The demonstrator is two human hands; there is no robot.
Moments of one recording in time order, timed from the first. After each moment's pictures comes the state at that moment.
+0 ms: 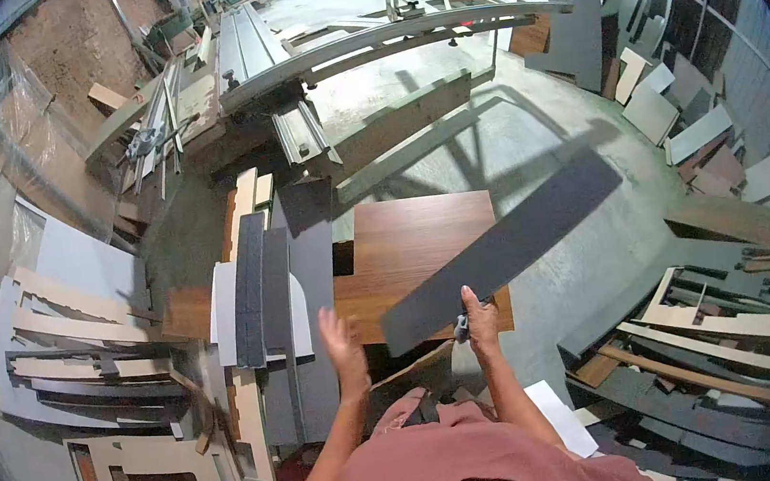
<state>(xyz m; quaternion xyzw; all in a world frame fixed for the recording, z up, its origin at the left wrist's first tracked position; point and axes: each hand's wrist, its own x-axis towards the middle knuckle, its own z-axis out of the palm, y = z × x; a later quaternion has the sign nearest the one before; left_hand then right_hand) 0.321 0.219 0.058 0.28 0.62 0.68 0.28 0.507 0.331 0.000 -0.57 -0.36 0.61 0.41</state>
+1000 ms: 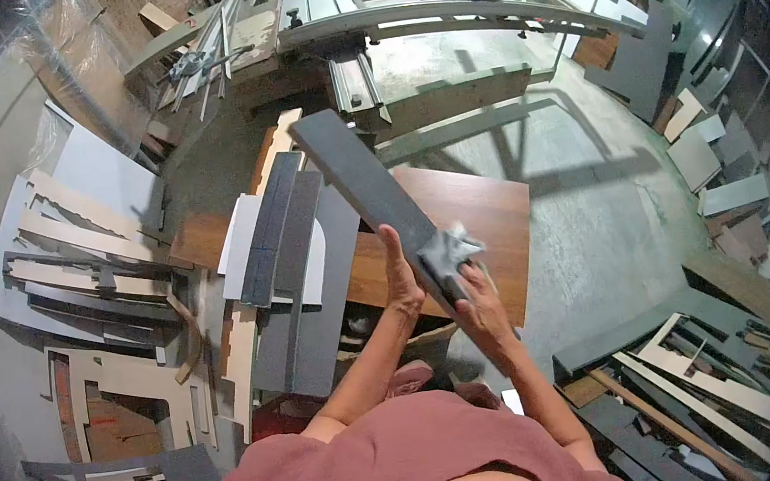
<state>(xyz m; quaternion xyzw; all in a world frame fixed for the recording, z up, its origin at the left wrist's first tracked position) 0.336 0.296 0.069 0.10 0.33 0.81 0.47 0.496 0.305 0.064 -0.27 -0.88 0.27 0.28</state>
